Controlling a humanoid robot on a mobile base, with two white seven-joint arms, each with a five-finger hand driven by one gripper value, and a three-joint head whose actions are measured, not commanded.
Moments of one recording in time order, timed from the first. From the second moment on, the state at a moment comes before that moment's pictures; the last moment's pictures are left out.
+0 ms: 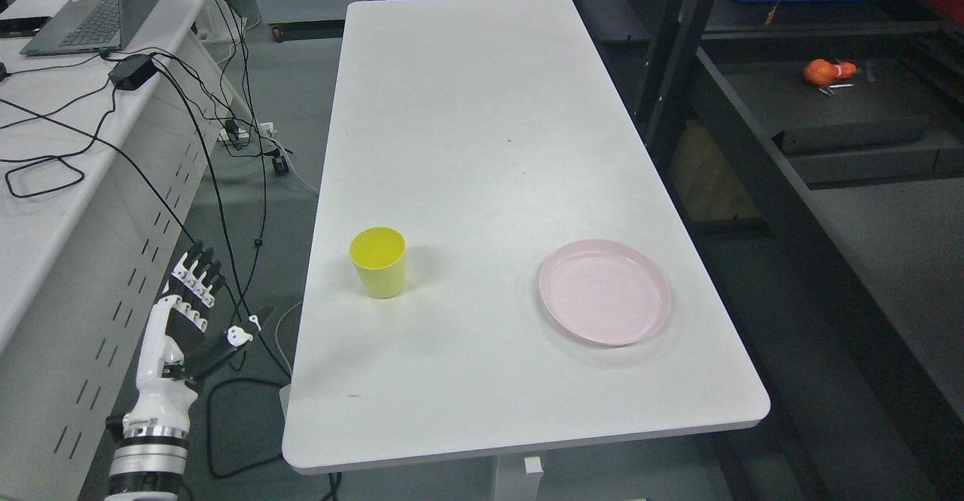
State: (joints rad) left arm -0.02 0.00 0.25 -1.76 0.17 -0.03 -0.14; right arm 0.00 0.00 0.00 -0.24 0.00 0.09 -0.12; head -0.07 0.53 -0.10
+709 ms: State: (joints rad) left arm 0.00 0.00 0.23 -1.75 0.28 -0.04 -0.16; right arm 0.00 0.00 0.00 -0.24 0.00 0.09 -0.12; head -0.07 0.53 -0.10
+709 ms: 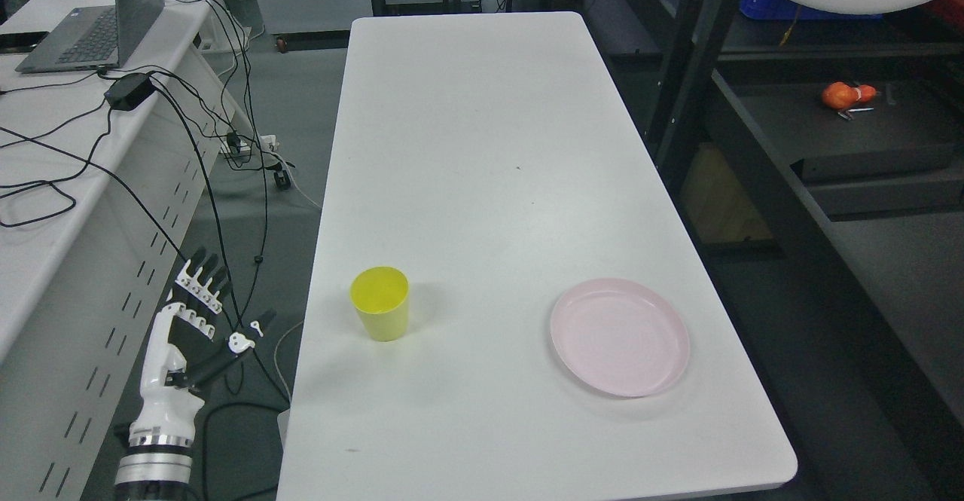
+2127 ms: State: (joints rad) left arm -0.18 0.00 -0.02 -1.47 0.23 -0.04 -0.23; right arm 0.00 0.00 0.00 -0.24 0.00 0.09 -0.12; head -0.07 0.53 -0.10
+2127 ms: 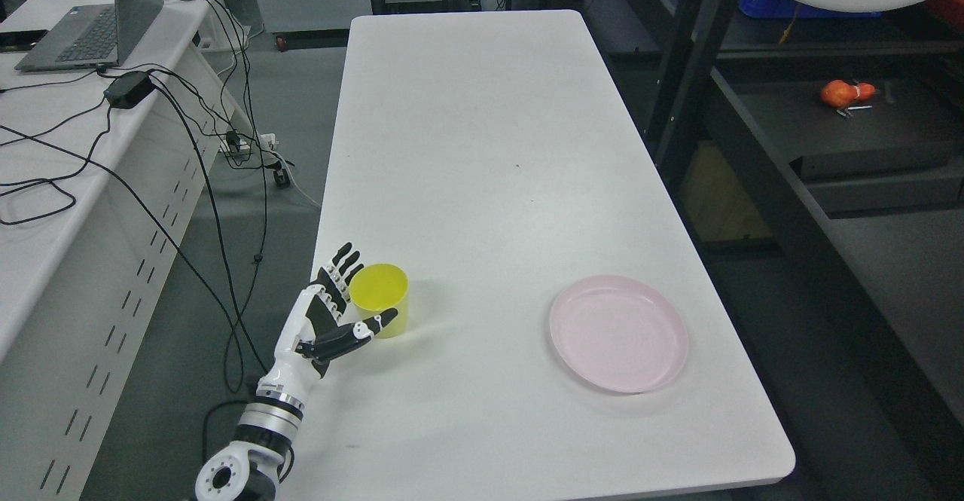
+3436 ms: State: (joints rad) left arm -0.32 0.00 -0.06 -1.24 0.19 -0.09 -0.25; right arm 0.00 0.00 0.00 -0.24 0.00 0.09 -0.12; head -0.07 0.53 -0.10
